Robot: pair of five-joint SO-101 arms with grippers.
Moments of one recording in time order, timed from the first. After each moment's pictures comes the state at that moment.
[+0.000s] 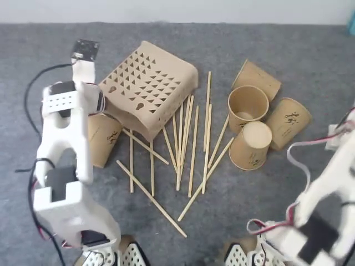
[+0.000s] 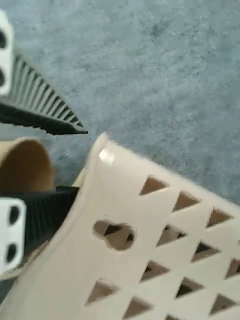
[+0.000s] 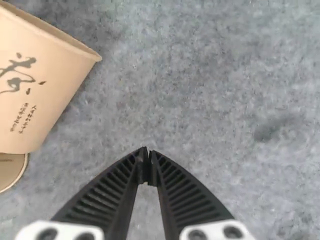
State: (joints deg) left arm -18.9 13.9 7.6 56.8 -16.1; right arm 35.0 -13.9 20.8 65.7 24.7
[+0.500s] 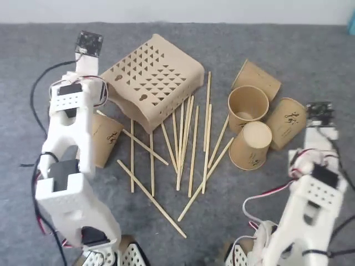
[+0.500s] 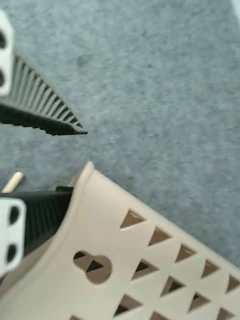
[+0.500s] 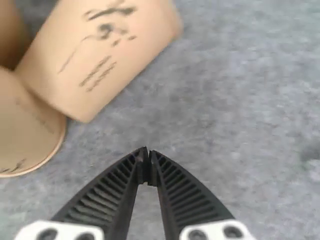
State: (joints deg) left arm -17.8 18.7 7.6 36.1 -17.3; right arm 24.3 -43.6 62.8 44.8 26.2
